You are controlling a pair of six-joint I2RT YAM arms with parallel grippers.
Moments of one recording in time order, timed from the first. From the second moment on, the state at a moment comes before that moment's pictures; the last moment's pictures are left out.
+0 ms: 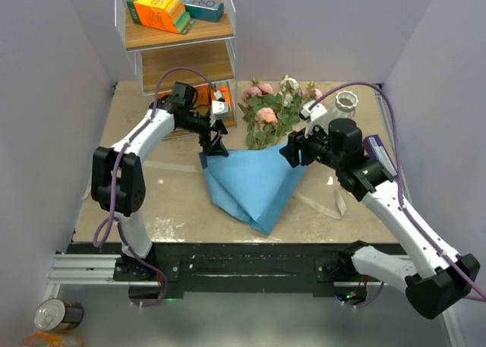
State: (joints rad) left arm -0.27 1.86 1.55 -0.75 0.97 0.85; right arm 0.48 1.04 1.02 -0.39 -0.21 0.03
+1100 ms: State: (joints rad) left arm -0.45 1.99 1.53 -0.46 0.80 0.53; right arm 0.48 1.06 1.14 -0.24 -0.28 0.16
